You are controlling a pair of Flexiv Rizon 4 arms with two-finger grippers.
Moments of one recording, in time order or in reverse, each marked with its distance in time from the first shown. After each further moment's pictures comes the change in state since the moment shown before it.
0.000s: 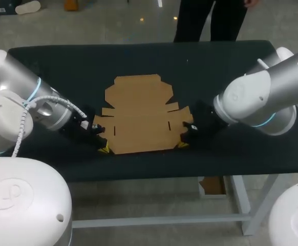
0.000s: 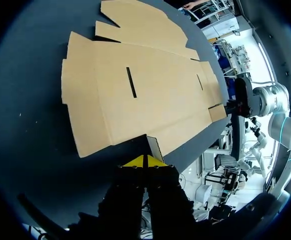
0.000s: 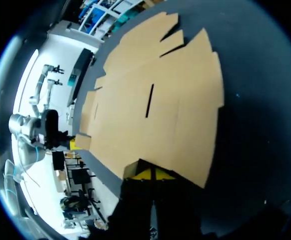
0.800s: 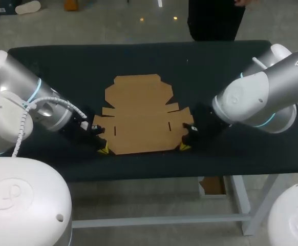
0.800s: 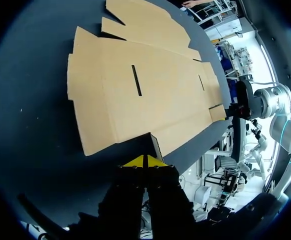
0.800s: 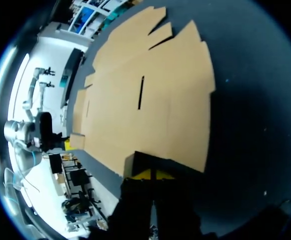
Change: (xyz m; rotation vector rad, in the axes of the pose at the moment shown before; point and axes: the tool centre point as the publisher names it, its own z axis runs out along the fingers) left arm -0.004 0.002 0.001 -0.002 -0.010 -0.023; right arm -0.008 -0.008 0.001 0.040 -0.045 0.060
